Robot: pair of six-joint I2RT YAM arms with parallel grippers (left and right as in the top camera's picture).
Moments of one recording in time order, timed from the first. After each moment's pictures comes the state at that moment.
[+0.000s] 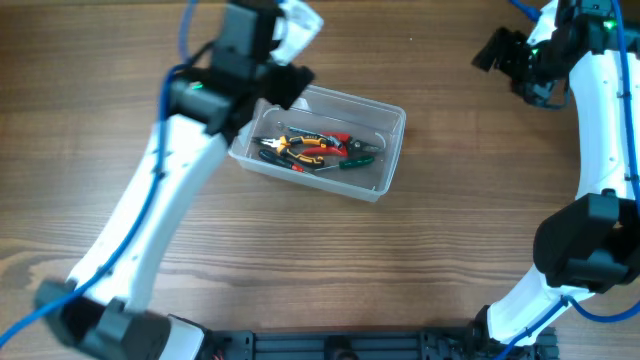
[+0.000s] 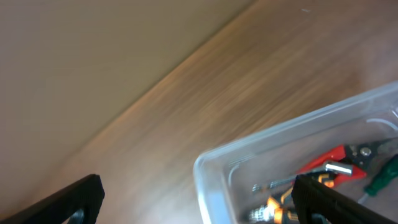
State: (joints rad) left arm -0.39 1.61 1.65 -0.75 -0.16 0.38; right arm -0.15 1.92 1.87 -1.15 -0.33 0.34
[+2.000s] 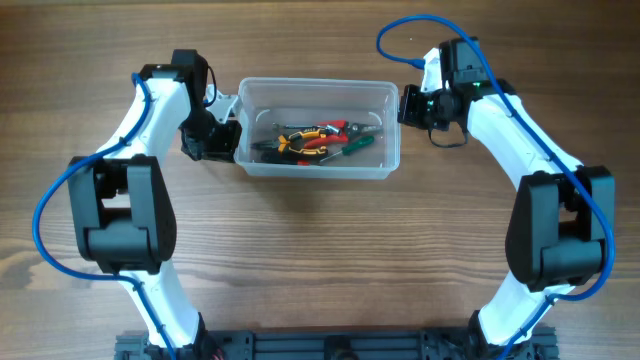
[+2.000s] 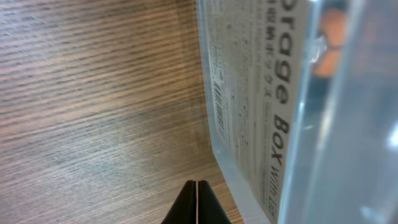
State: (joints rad) left arm -0.04 2.04 1.51 -1.13 0.26 0.15; right arm 0.13 1.92 1.34 -0.52 -0.37 0.31
